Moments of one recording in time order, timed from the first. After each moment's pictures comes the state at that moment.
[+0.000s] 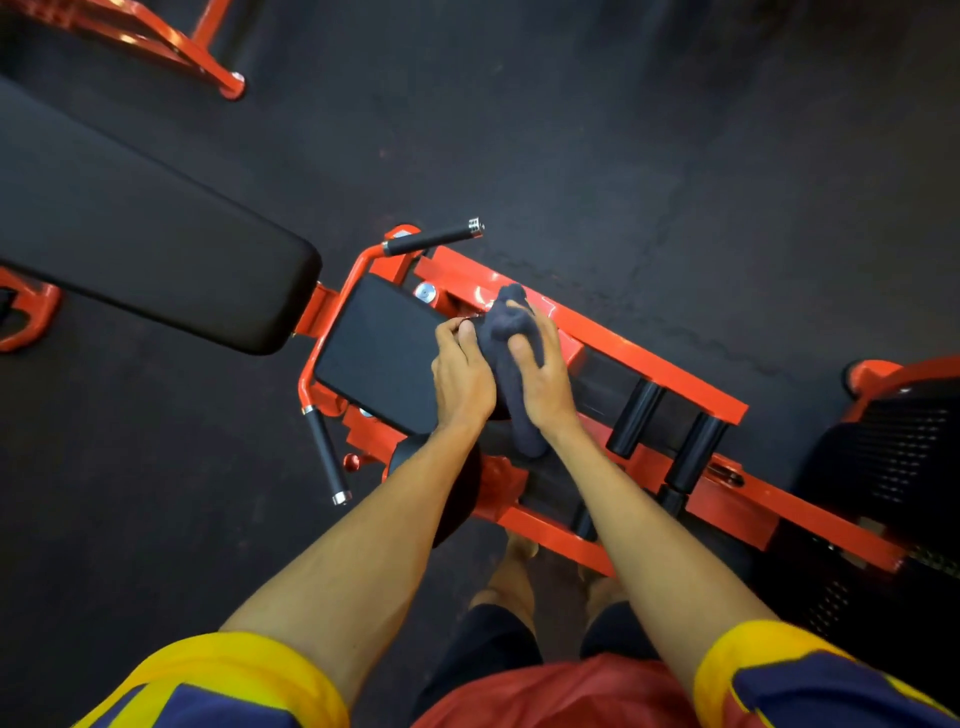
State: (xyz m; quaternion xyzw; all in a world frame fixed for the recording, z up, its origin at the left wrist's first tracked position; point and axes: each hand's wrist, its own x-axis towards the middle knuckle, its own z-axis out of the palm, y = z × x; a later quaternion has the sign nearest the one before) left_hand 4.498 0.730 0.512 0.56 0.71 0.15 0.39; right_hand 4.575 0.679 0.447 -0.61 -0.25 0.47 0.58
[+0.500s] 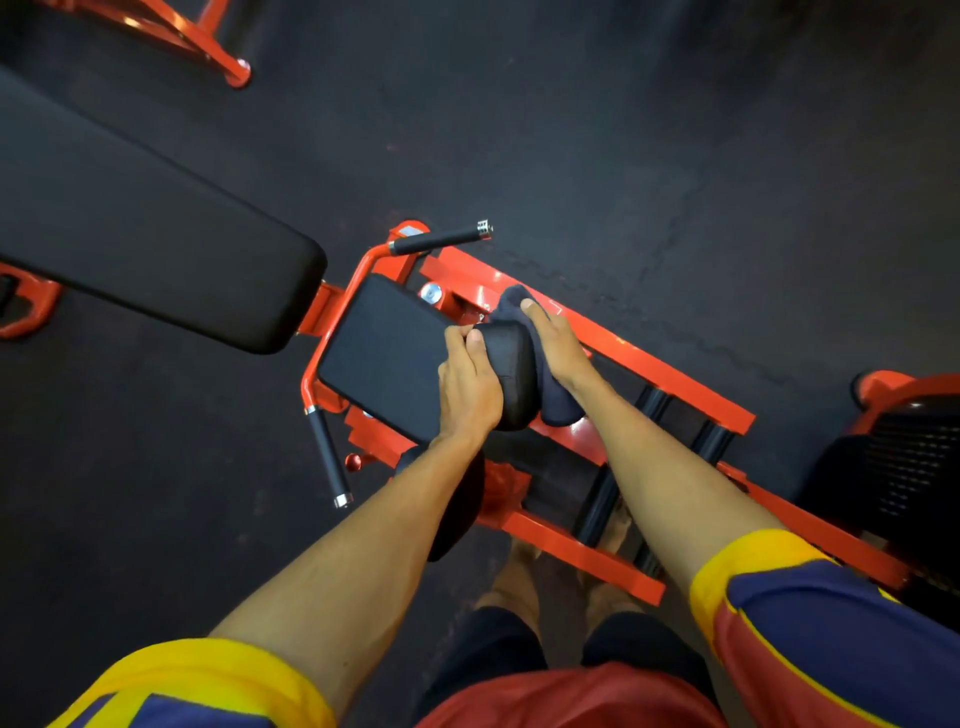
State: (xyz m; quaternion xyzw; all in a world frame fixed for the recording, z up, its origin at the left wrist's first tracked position) left_hand 4.495 0.735 0.510 0.61 0.68 0.14 0.37; right_hand 4.614 0.739 0.418 -0.63 -0.22 0.59 0.46
